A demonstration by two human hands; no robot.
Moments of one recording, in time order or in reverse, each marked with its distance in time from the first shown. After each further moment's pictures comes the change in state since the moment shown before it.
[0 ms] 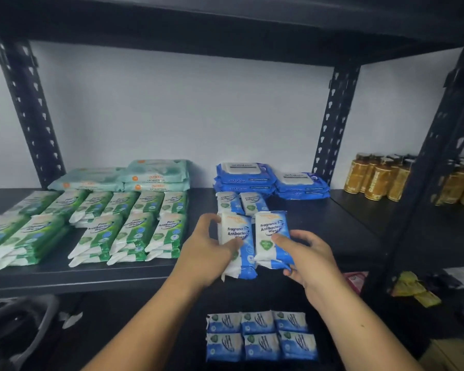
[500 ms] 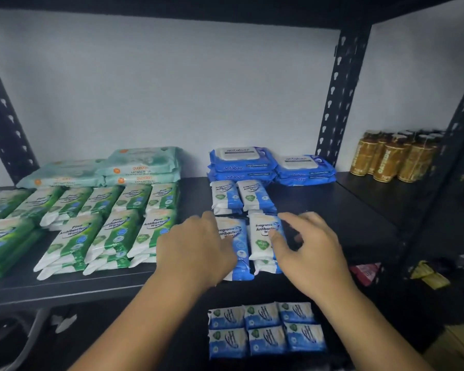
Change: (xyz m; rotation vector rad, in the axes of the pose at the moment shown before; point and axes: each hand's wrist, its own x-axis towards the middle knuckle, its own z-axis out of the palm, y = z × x) left_hand 0.027 0.012 0.002 0.999 0.069 0.137; right_hand 0.020 0.013 0.001 -0.773 0.072 -0.646
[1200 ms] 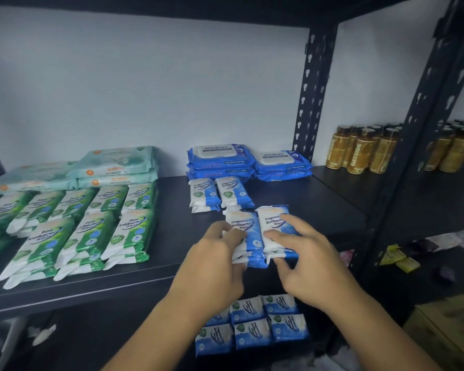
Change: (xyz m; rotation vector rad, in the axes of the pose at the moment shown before) left_hand -0.018 0.025 0.055 -0.395 0.090 0.403; right_hand -0.024 0.043 -0.028 -0.175 -0.174 -0.148
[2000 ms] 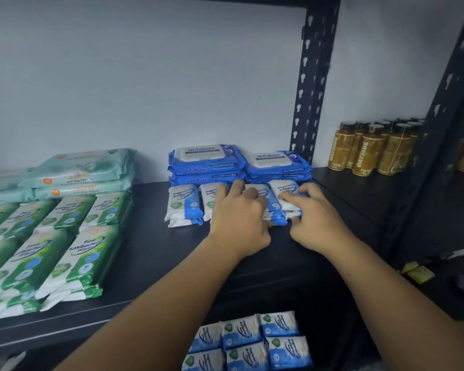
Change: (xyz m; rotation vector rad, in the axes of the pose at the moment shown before) left_hand 0.153 0.006 0.072 0.458 0.132 0.235; right_hand 0.122 0.098 0.008 -0.054 -0.022 0.176
